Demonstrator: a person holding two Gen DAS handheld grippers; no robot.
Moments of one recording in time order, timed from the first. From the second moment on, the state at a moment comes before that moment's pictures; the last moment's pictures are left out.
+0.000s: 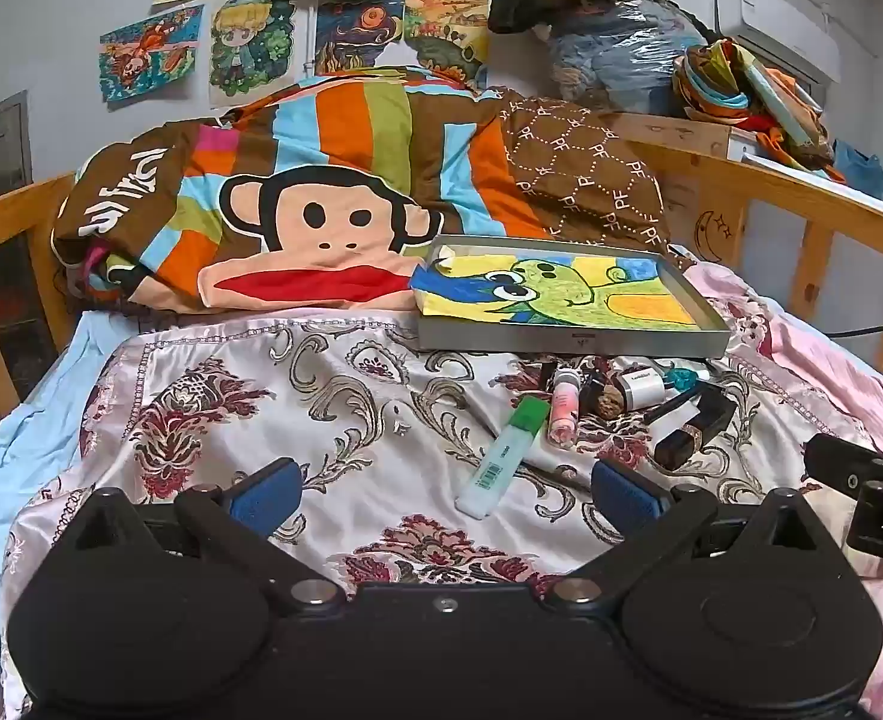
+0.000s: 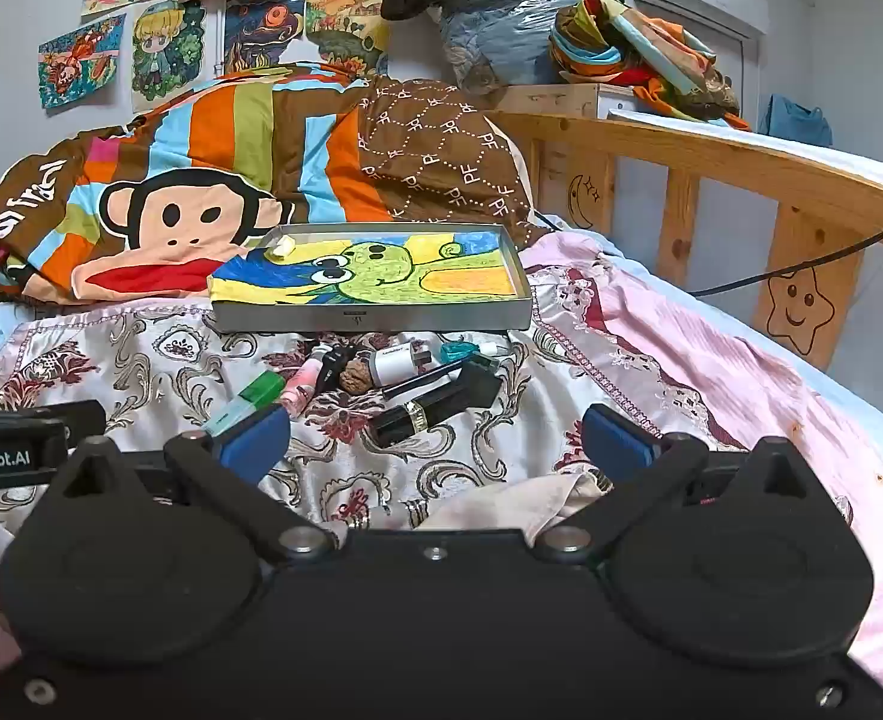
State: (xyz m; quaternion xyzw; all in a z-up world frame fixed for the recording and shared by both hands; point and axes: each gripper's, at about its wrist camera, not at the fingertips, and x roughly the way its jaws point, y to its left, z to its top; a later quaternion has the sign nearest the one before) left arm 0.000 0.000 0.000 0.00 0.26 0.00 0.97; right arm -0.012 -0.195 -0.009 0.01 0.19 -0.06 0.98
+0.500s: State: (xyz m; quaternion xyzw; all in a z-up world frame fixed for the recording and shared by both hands) left arm 0.000 0.000 0.000 0.00 0.26 0.00 0.97; right arm -0.012 -0.194 -0.009 0.01 0.19 -0.06 0.98
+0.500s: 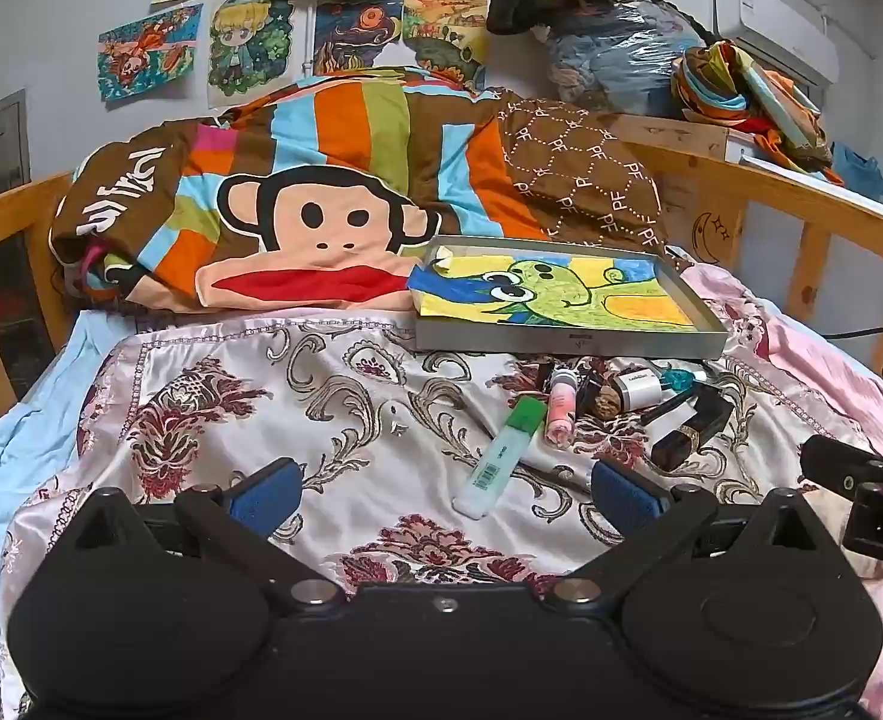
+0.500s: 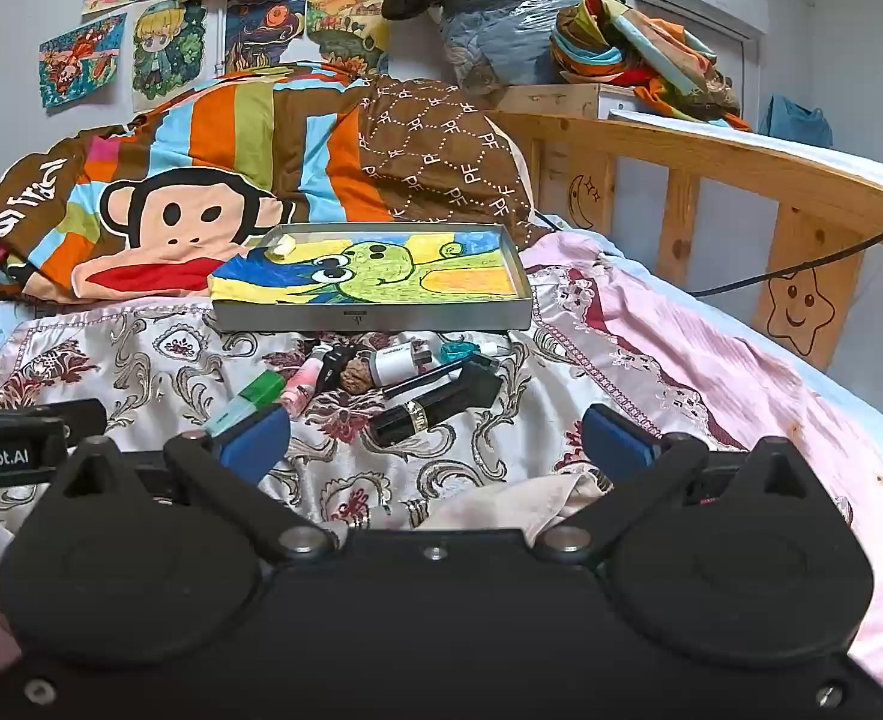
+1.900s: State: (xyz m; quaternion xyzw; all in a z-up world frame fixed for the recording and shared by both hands) left arm -0.001 -0.002 0.004 0.00 0.25 0.00 0.97; right arm -0.013 -0.194 -0.008 0.01 0.19 -0.06 0.98
